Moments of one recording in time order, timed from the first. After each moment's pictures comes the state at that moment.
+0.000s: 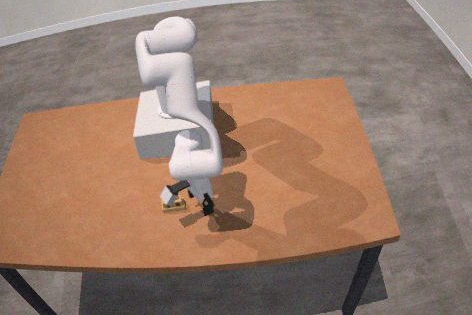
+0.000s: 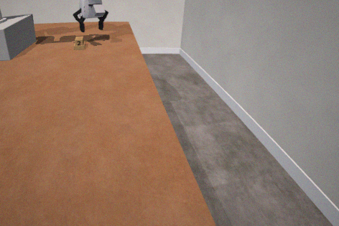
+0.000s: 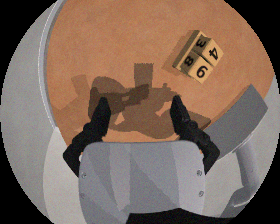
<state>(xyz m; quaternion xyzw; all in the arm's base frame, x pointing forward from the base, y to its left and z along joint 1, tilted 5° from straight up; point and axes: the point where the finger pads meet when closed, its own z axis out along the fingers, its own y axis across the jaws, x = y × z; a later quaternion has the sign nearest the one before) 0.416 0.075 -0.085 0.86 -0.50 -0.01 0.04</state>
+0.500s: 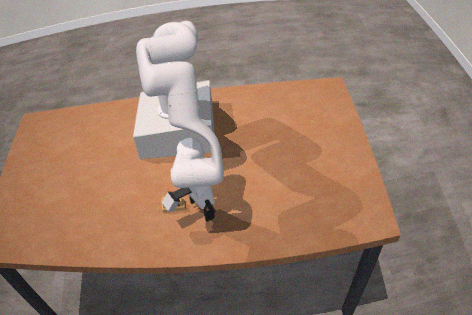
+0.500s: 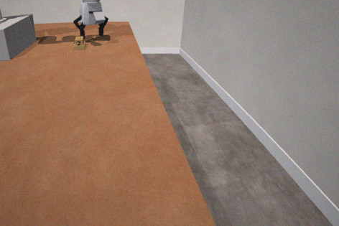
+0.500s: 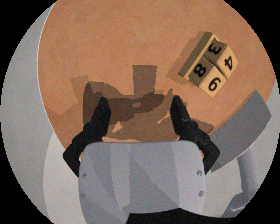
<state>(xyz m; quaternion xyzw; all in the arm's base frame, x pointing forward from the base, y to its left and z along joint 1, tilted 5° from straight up) 0.414 0.073 -0.115 0.86 -0.50 -0.01 0.04</state>
